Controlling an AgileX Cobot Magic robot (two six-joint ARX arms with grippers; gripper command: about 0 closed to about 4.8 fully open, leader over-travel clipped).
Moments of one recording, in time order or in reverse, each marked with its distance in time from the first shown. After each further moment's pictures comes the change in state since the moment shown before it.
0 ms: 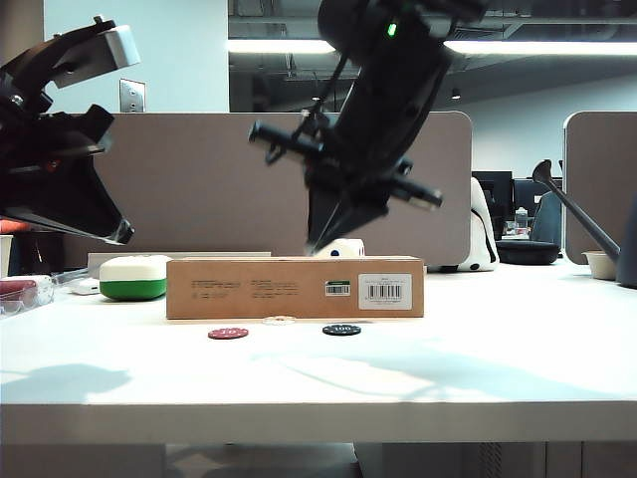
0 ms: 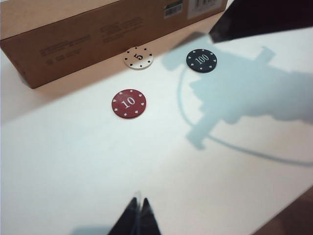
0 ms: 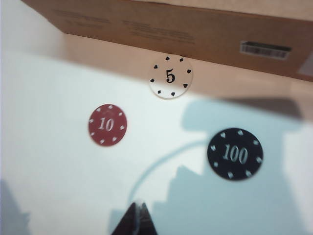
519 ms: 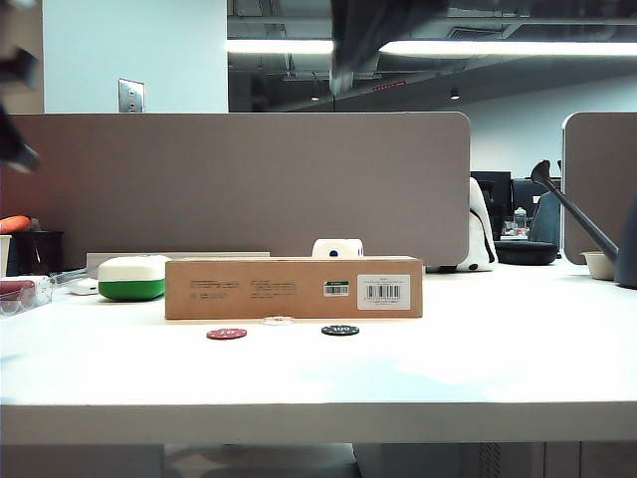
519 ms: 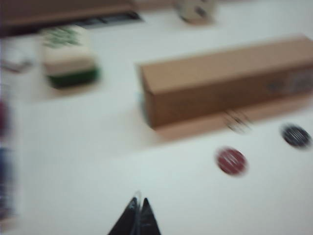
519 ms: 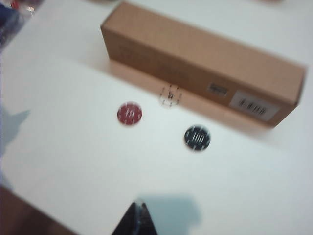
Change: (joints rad) left arm 0.299 -0.200 0.000 0.000 0.006 0.000; right arm 0.304 -0.474 -0.156 -0.127 0.476 -0.124
